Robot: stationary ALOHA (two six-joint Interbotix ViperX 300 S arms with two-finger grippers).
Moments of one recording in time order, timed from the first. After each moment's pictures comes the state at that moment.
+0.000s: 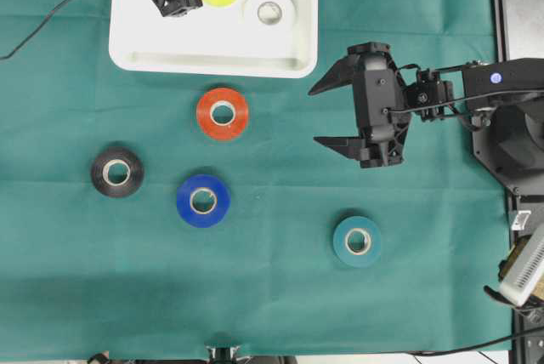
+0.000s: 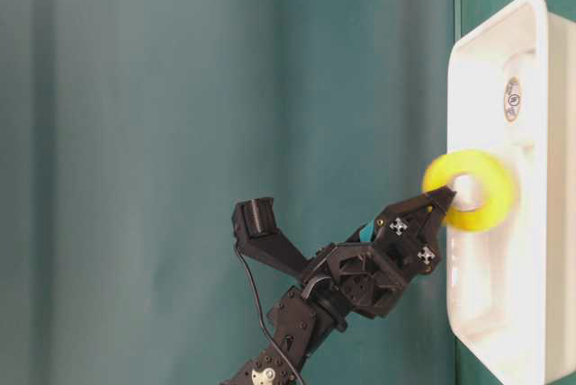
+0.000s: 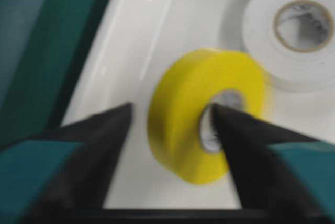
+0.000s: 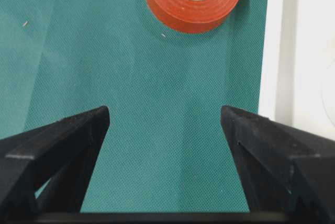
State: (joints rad) left arm 0.46 0.18 0.51 -0.02 -0.04 0.27; right arm 0.00 -0.28 1.02 -0.15 -0.04 0.15
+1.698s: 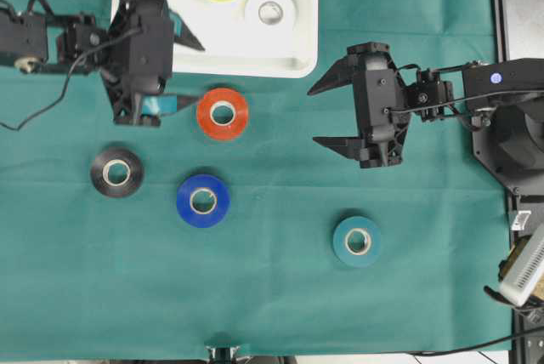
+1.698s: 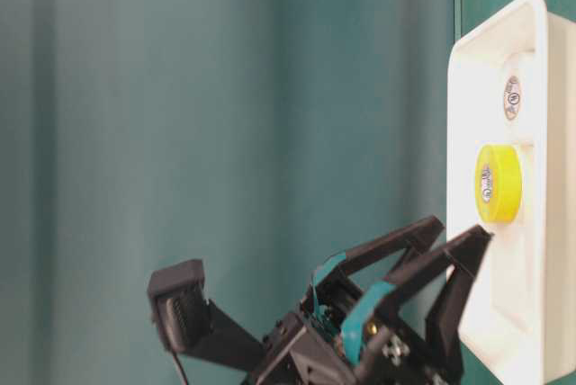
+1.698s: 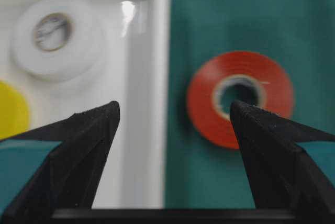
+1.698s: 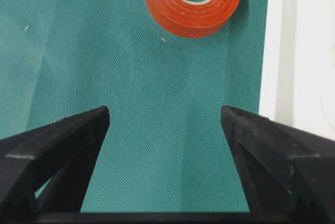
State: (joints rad) left arm 0.10 -0.07 0.73 -0.02 -0.04 0.27; right arm 0.00 -0.28 1.02 -0.16 -0.05 0.15
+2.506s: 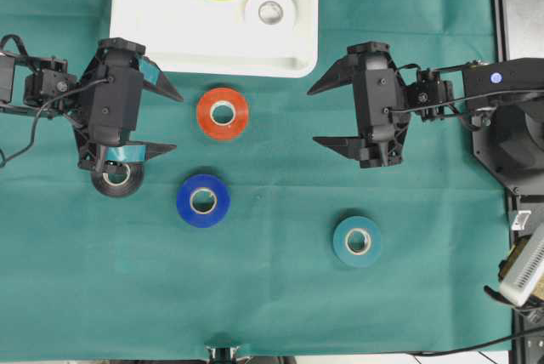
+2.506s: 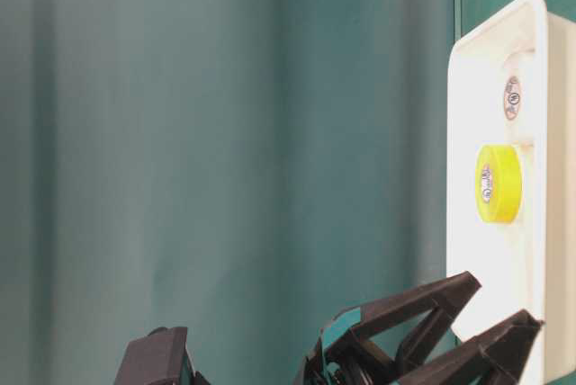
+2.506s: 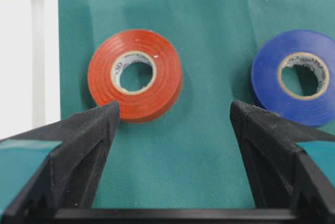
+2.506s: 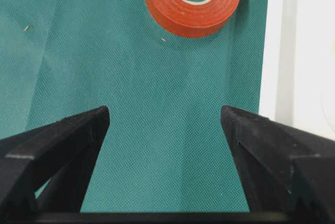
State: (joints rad) left arm -0.03 -0.15 0.83 -0.03 -0.04 0.19; right arm 0.00 -0.28 1.02 -0.16 -0.05 0.15
